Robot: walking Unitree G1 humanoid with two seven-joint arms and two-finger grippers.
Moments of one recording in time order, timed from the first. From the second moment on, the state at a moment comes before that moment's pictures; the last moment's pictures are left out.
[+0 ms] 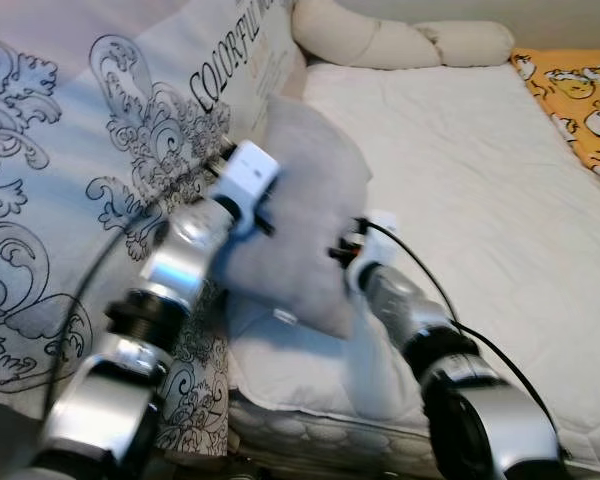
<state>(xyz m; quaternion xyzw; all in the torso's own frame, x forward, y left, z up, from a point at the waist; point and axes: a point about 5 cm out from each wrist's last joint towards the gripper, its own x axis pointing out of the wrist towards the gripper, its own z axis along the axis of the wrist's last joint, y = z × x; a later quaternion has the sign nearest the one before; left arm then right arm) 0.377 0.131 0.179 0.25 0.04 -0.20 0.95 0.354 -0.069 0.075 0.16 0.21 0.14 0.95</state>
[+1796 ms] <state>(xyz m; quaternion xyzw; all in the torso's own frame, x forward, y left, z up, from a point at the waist) 0.297 0.131 0.186 -0.02 -0.11 -0.15 0.98 0.288 -0.155 0.136 0.18 -0.05 0.07 0.98</state>
